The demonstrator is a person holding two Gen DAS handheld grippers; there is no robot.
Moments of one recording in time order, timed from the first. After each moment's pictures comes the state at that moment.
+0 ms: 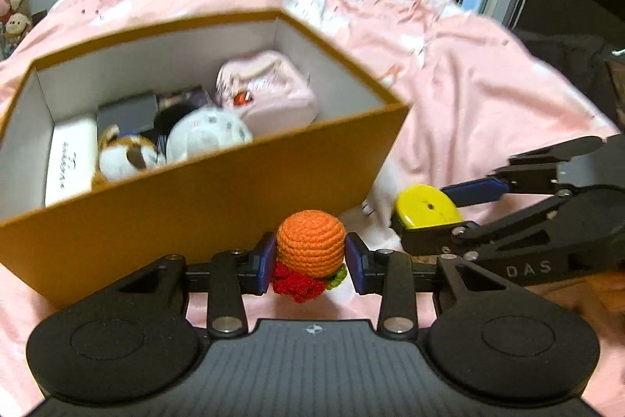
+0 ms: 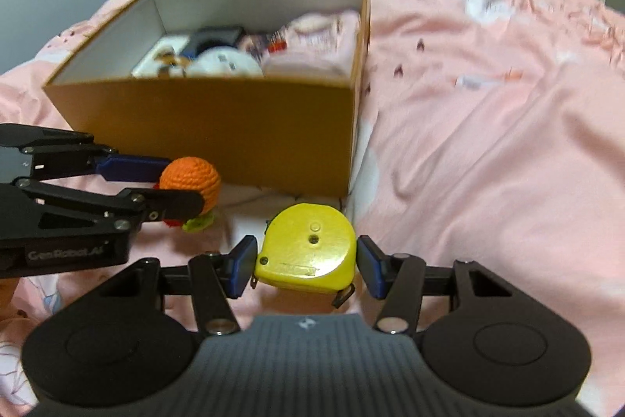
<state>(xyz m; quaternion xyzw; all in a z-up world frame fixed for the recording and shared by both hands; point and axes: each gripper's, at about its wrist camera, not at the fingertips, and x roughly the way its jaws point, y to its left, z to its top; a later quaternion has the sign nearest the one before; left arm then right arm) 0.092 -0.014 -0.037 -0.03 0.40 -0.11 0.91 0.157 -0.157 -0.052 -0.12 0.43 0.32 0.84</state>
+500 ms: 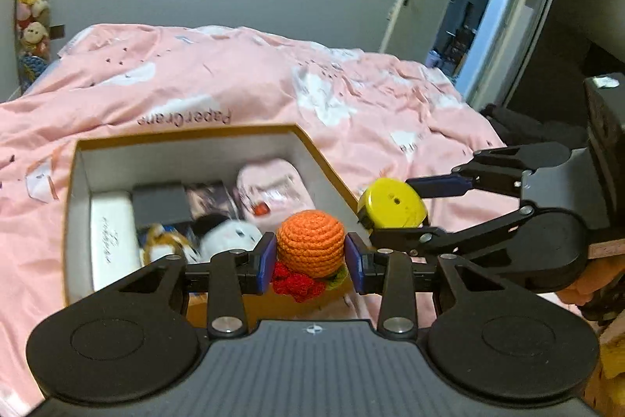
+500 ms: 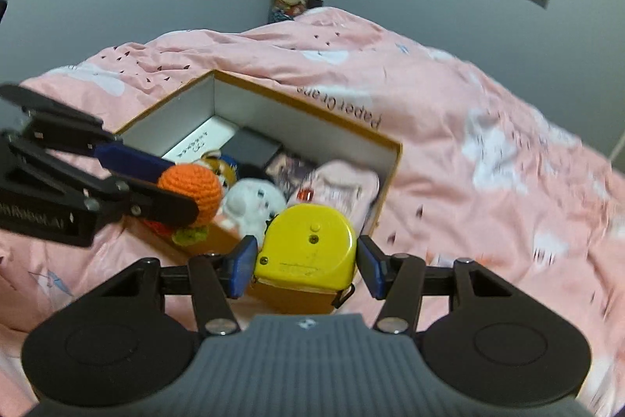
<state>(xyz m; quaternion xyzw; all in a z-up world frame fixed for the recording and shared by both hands) 0.102 0.022 0.055 -0.09 0.34 -0.09 0.93 0.173 -0.122 0.049 -0.23 0.30 0.39 0.84</state>
